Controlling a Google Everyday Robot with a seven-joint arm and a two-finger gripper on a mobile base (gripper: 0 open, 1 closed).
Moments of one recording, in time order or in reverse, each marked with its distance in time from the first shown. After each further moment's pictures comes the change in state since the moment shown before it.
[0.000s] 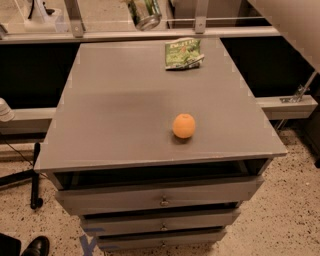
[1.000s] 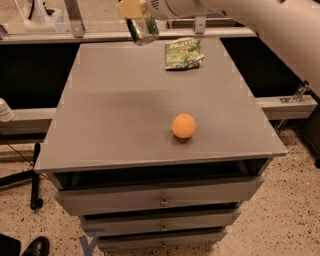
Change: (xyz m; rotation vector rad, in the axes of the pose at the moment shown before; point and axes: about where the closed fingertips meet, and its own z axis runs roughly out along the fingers) arm 0.030 0.005 0.015 -0.134 -0.101 0.010
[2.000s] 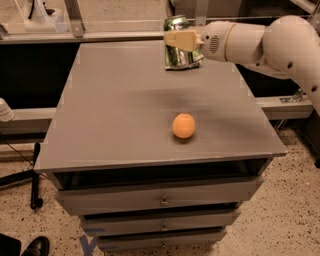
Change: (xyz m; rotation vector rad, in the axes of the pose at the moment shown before) arm 0.077 -0.082 -0.037 -0.189 -0.213 0.097
